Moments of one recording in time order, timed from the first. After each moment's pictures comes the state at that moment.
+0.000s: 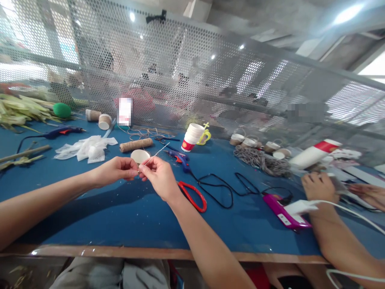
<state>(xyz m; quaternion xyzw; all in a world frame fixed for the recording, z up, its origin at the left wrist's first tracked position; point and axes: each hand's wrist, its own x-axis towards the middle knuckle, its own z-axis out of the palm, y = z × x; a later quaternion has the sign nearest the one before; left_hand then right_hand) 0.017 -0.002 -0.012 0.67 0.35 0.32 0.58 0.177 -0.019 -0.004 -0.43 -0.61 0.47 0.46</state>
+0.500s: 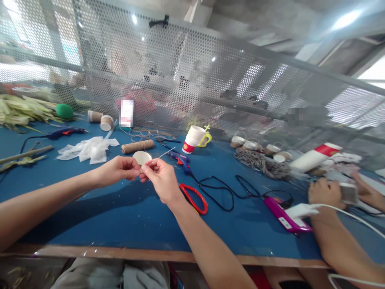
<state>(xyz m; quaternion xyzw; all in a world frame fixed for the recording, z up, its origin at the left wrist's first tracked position) 0.015 -0.001 -0.008 0.69 0.33 0.33 0.55 0.171 -0.023 -0.003 -0.42 -0.57 0.49 0.51</state>
